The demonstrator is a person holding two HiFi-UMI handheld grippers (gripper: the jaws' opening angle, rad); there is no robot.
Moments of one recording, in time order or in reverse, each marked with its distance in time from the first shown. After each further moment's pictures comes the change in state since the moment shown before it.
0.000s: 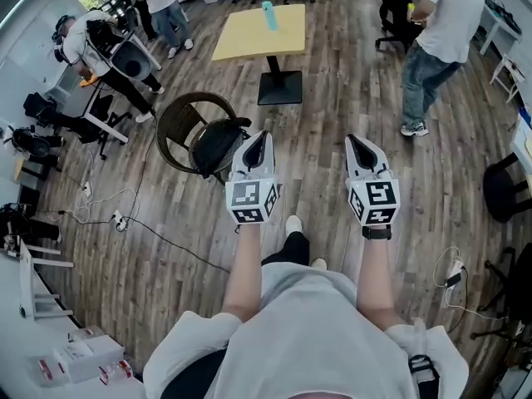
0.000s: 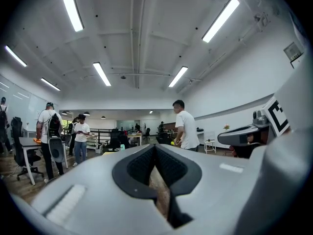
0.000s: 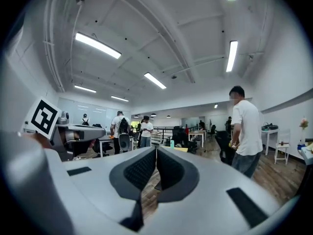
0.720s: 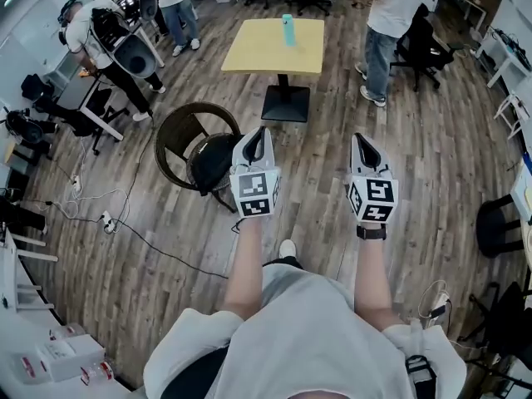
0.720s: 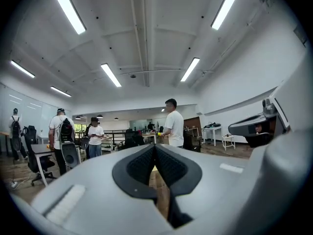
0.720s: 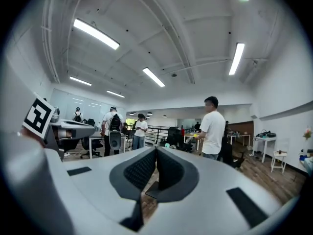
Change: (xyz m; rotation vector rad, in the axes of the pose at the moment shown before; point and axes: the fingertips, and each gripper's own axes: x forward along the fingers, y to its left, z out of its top) left arm 0.110 0.123 -0.005 0.038 0.021 0.159; right arm 0.161 -0.024 0.021 -0.059 0.012 -0.057
